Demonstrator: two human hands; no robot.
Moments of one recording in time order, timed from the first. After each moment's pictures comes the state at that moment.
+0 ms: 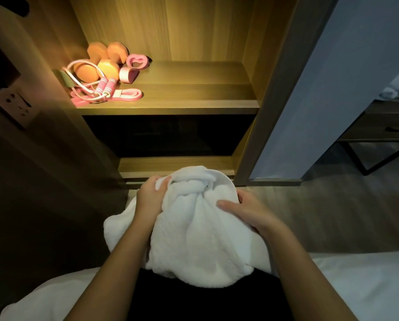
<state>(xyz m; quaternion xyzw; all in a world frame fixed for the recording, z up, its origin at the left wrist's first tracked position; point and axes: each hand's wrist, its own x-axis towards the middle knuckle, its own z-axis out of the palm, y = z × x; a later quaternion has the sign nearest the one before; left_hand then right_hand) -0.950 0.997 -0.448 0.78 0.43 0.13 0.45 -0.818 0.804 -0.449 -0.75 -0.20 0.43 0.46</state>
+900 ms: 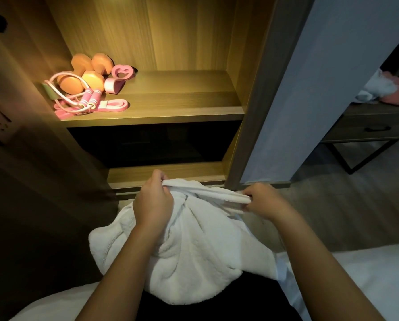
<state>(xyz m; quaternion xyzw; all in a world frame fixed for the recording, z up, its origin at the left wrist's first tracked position) -0.924 0.979 -0.442 0.86 0.40 0.20 0.25 -0.765 0.784 -0.429 -0.92 -0.29 0.25 0.10</state>
